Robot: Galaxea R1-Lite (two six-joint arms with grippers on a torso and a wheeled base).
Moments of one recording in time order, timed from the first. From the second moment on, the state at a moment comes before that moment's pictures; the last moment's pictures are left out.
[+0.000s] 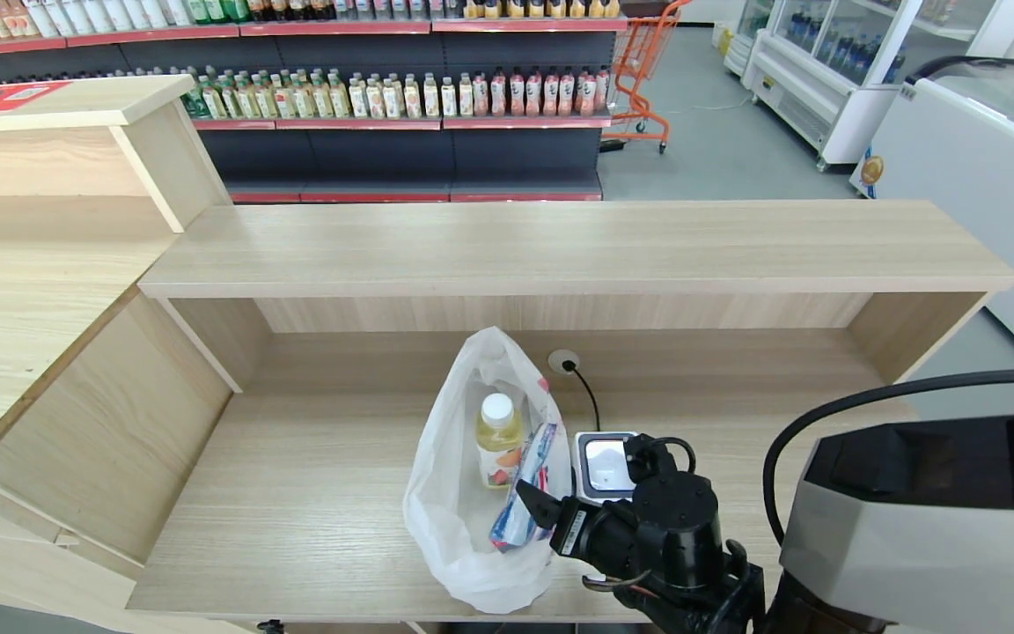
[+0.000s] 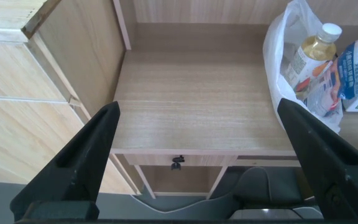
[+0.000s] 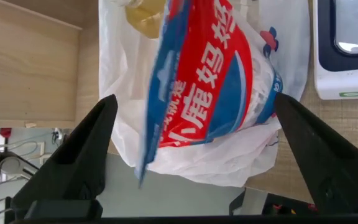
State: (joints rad) left arm 0.00 0.00 0.00 0.00 0.00 0.00; right arm 0.82 2.24 -0.55 -1.42 -0.24 0.74
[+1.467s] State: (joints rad) left arm 0.00 0.00 0.00 0.00 0.00 0.00; right arm 0.59 1.30 -0.37 -0.66 -0.19 0.17
